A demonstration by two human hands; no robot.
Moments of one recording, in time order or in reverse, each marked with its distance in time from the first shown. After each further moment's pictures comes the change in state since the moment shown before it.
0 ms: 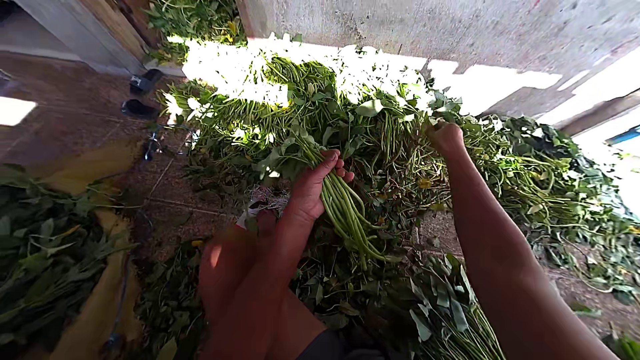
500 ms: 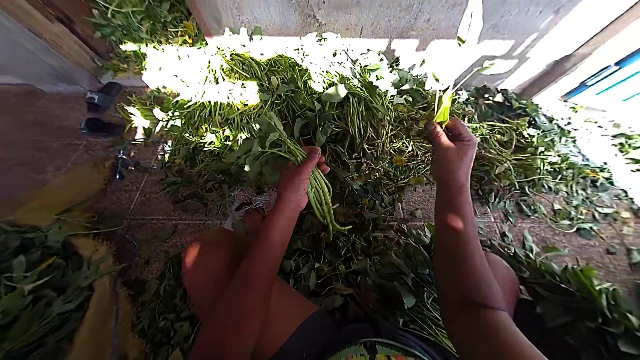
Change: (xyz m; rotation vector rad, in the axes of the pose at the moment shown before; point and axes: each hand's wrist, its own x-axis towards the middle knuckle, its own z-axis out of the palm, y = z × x) left_hand 0.005 -0.042 0.012 0.421 0.078 0.066; right_hand -0.135 0.053 -0.018 0.920 0.395 -0.546
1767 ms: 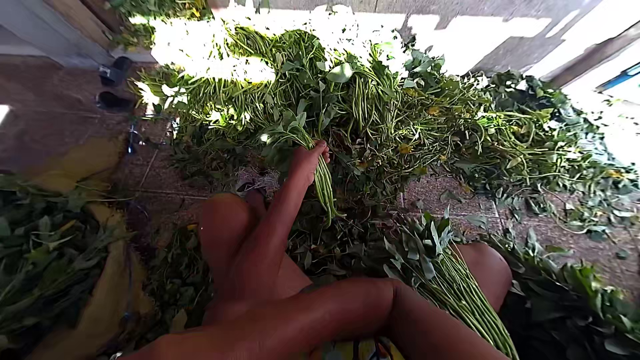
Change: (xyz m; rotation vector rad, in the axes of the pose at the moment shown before) left_hand 0.041 -0.047 0.007 0.215 0.138 -0.185; right_hand -0.235 -0.221 0.207 0.762 -1.070 -0.134
